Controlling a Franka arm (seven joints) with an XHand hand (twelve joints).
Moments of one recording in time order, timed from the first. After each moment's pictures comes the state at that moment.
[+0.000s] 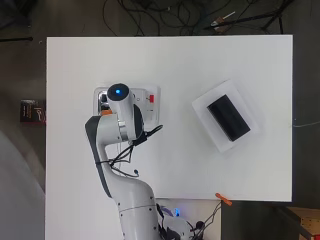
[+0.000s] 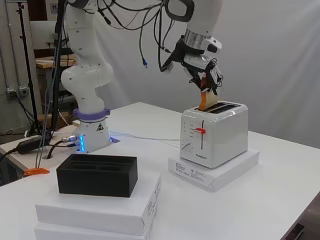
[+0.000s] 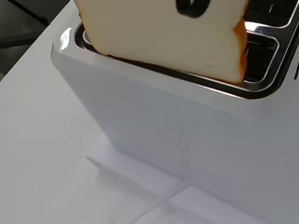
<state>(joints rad) 0.23 -0.08 0.00 -1.97 0.06 1.56 -1.12</state>
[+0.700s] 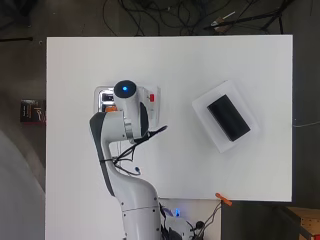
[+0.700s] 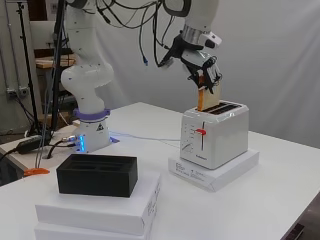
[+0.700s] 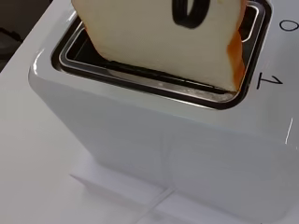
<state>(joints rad) 0.21 -0.08 -0.03 -1.93 0.07 1.53 -1.05</state>
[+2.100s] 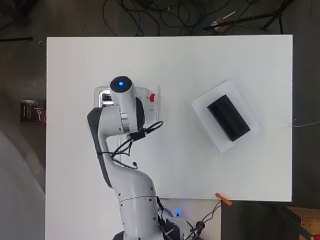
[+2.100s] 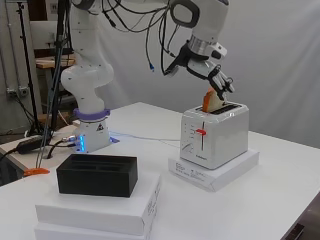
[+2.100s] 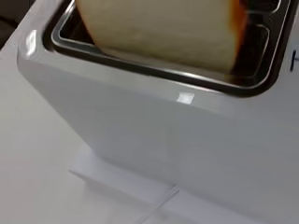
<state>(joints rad) 0.20 0.00 0.01 -1.92 0.08 1.56 -1.03</state>
